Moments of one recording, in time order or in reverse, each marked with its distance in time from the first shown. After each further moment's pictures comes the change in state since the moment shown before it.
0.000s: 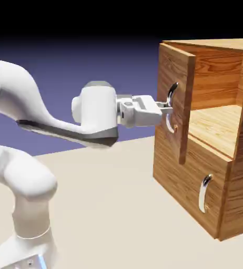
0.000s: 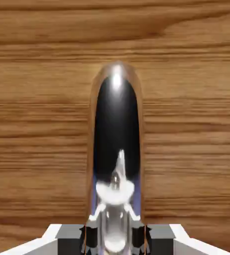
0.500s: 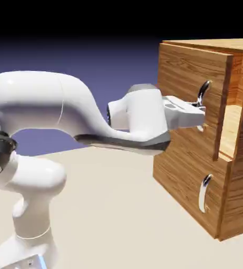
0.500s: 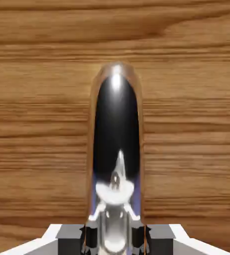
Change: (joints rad) arm 0.508 0.068 -0.537 0.273 -0.368 0.094 -0.009
